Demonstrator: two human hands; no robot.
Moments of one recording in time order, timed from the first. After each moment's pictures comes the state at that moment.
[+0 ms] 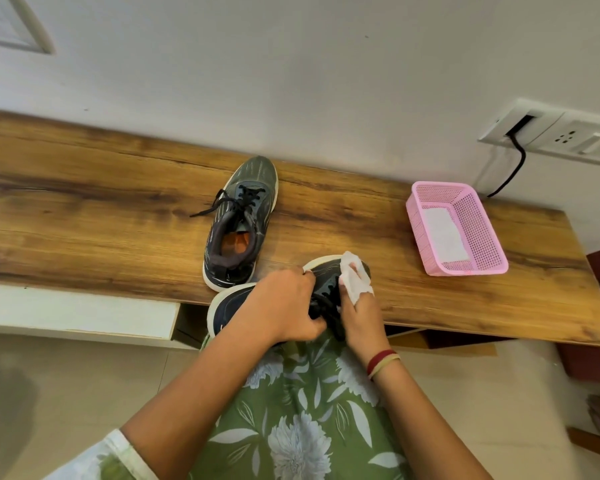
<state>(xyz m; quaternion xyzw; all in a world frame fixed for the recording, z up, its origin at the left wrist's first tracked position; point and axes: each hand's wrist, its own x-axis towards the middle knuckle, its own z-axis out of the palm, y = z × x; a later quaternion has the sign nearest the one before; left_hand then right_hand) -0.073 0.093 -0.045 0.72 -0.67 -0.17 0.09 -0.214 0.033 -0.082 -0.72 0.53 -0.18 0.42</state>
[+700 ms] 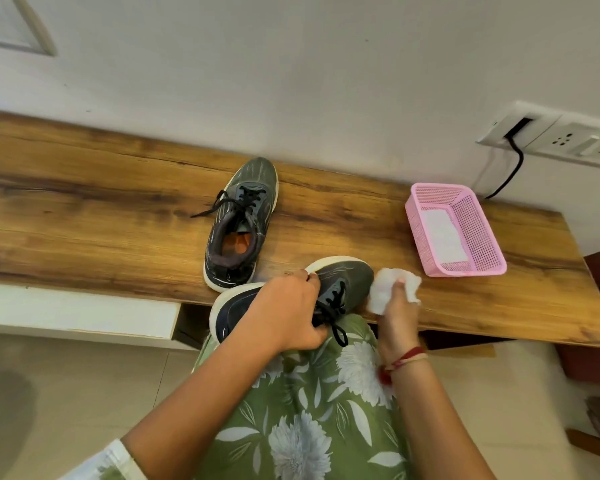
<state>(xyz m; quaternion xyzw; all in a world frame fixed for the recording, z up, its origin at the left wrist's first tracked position) -0.082 0.099 -0.039 0.72 -0.68 -0.13 0.06 -0.231 0.009 -0.074 -0.33 0.67 -0.37 0.55</state>
